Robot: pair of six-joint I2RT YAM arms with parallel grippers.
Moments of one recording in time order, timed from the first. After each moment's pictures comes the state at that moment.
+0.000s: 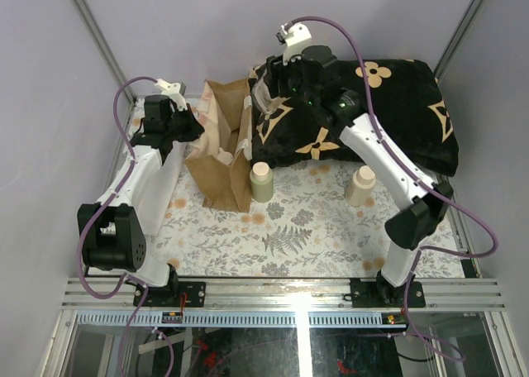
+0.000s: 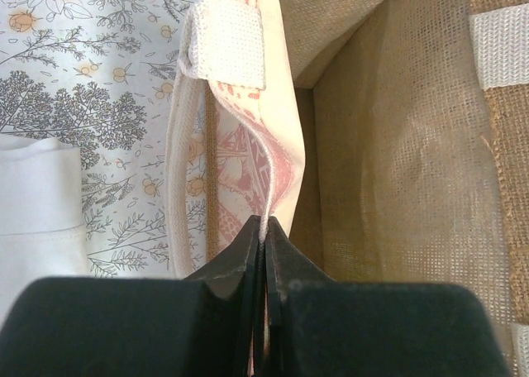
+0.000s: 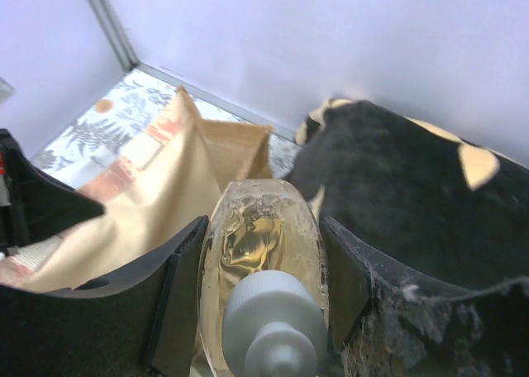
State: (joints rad) left arm -0.03 1.52 1.21 -0.22 0.32 -0.24; right arm 0.63 1.77 1.98 -0.39 0.11 0.02
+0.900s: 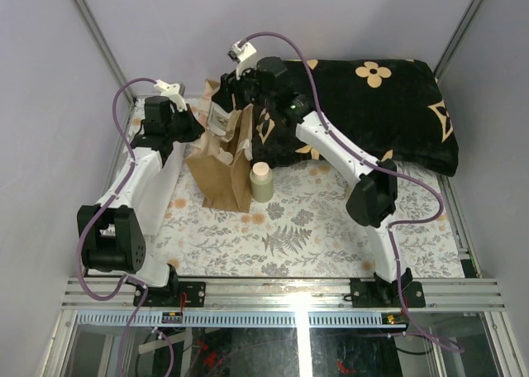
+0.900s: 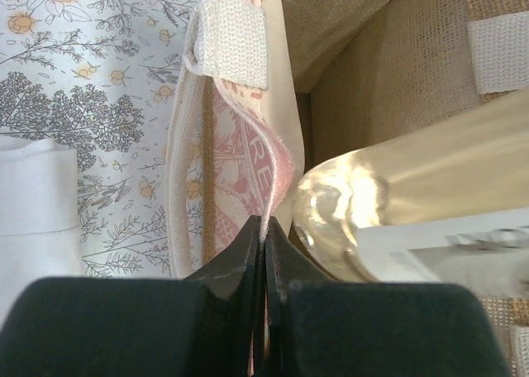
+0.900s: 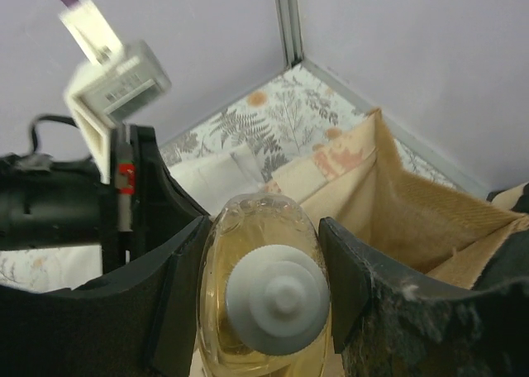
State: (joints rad) left arm -0.03 1.51 1.18 -0.18 0.31 -0.26; right arm 0.70 2.14 2.21 -0.18 -0.27 0.12
